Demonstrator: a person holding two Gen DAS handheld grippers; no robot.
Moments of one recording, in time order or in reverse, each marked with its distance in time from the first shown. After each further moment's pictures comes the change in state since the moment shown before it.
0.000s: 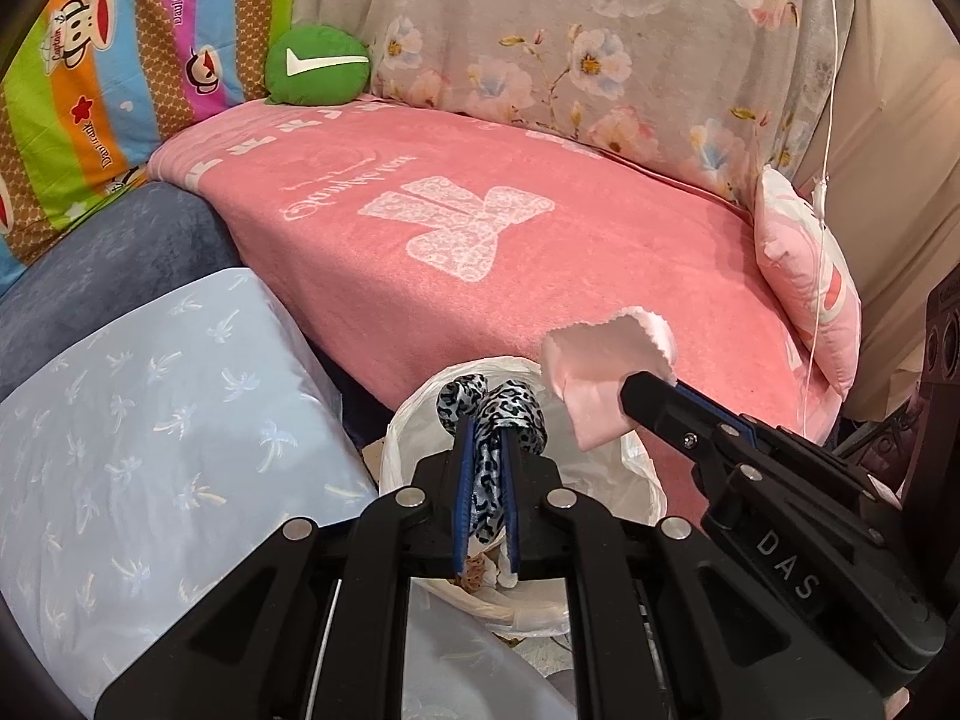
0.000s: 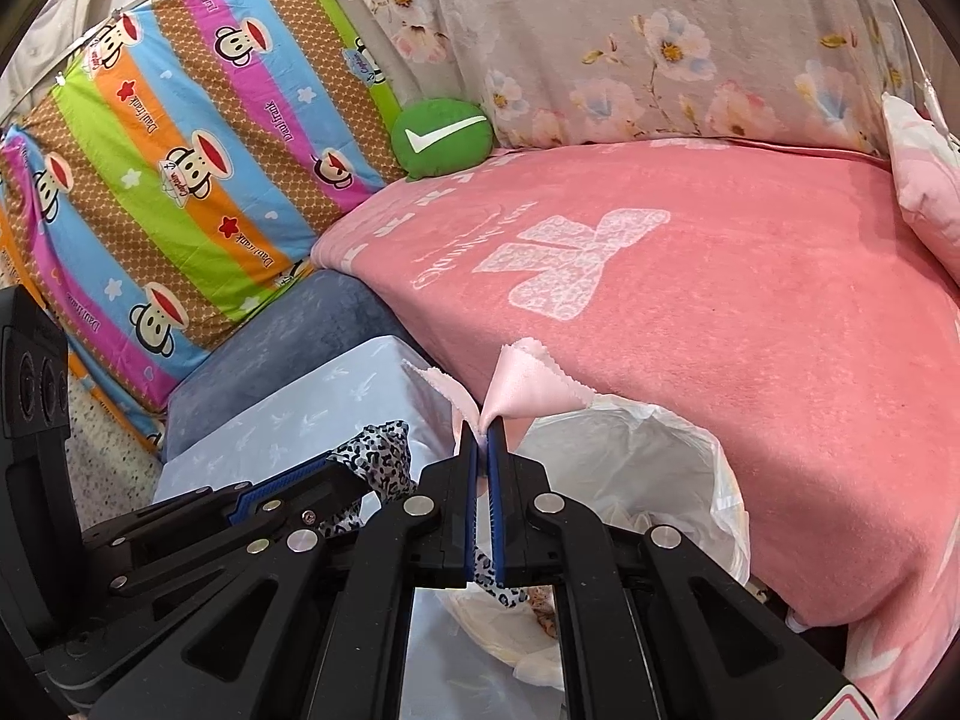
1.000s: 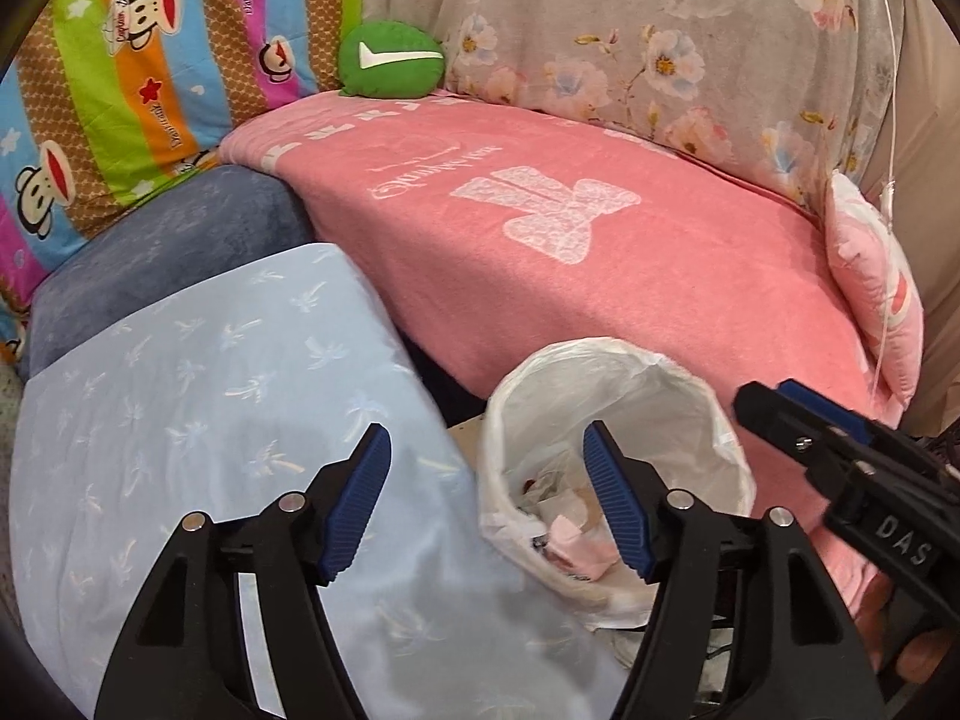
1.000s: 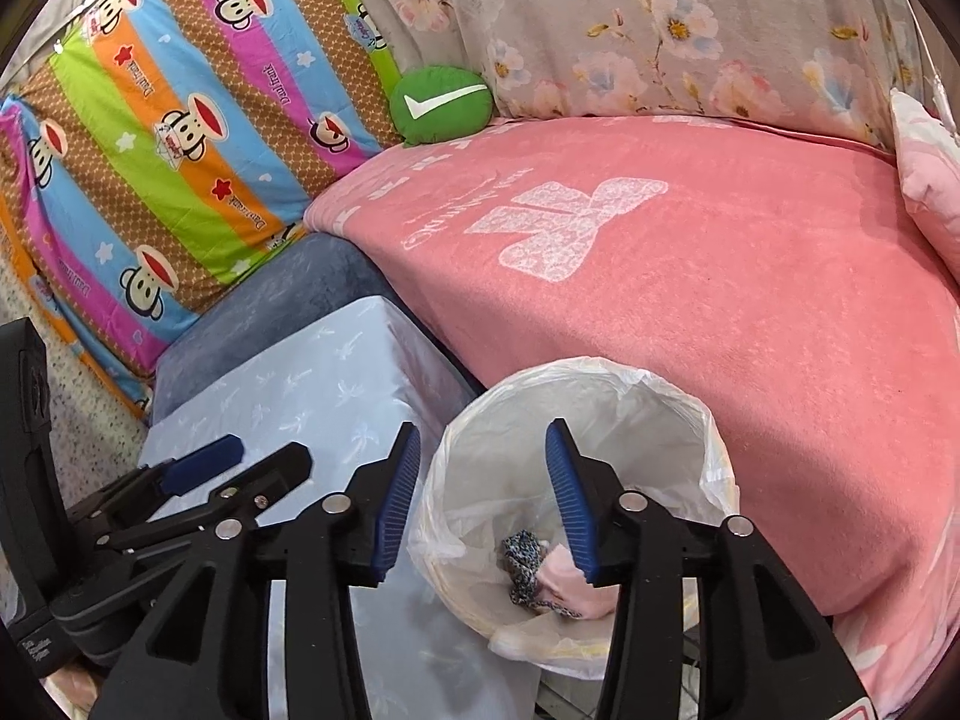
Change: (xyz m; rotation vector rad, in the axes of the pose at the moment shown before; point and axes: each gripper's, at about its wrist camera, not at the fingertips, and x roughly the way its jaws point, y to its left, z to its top) left arm -0.004 0.035 -0.026 -0.055 -0.014 0.178; right arm 0.007 -0.006 -0.018 -0.055 0.075 -0.029
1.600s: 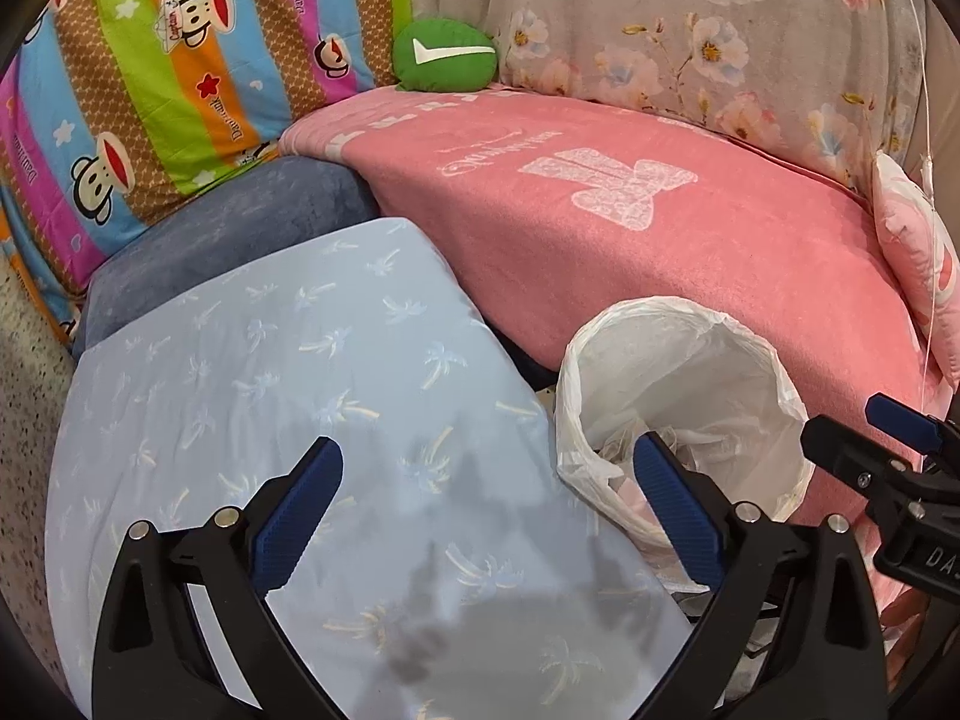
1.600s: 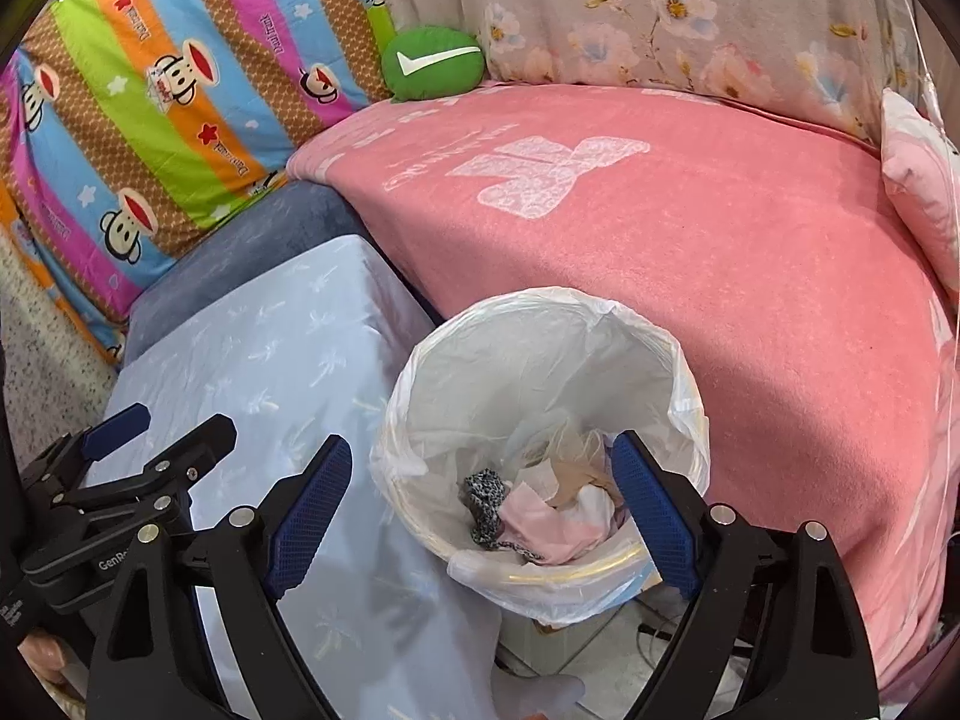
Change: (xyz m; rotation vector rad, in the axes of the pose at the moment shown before) left arm -0.009 0.016 -0.033 -0.012 0.010 0.136; right arm -0.002 0.001 -0.041 -0.074 0.080 -0.083
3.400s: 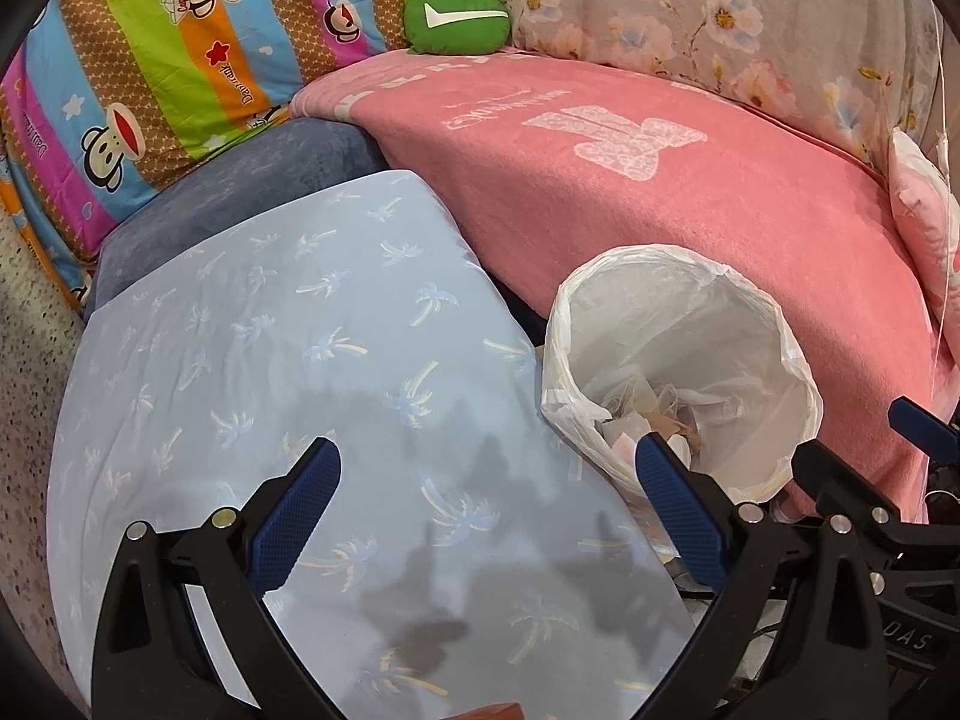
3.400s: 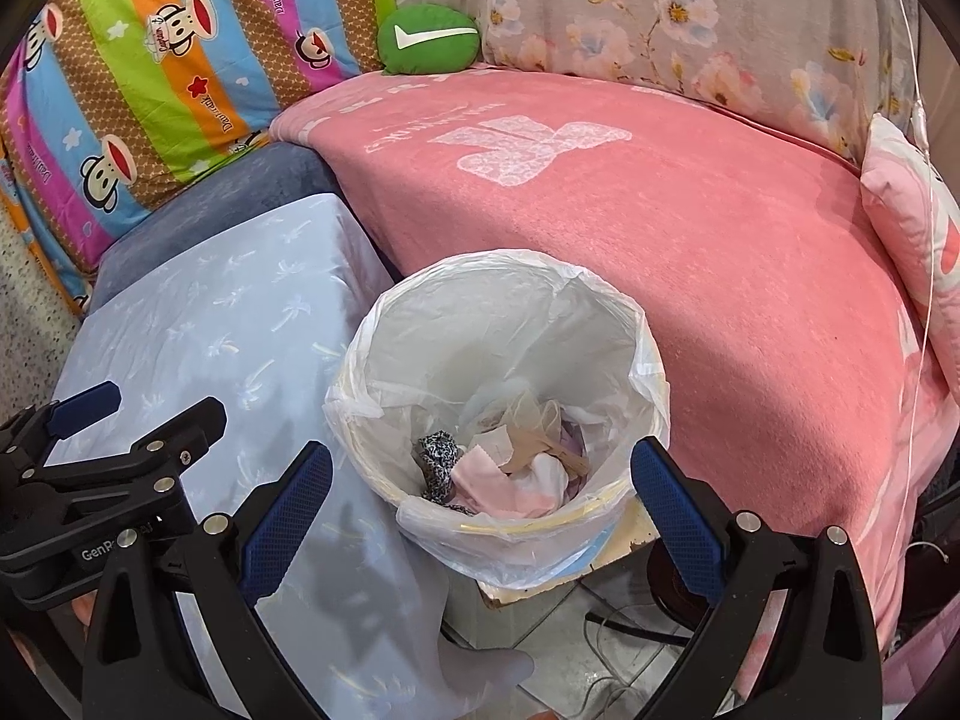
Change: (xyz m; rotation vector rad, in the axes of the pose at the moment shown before) left arm 0.000 -0.024 -0.022 -0.021 0.083 0.043; right arm 0.001 -0.004 -0.025 -0.061 0.035 -0.086
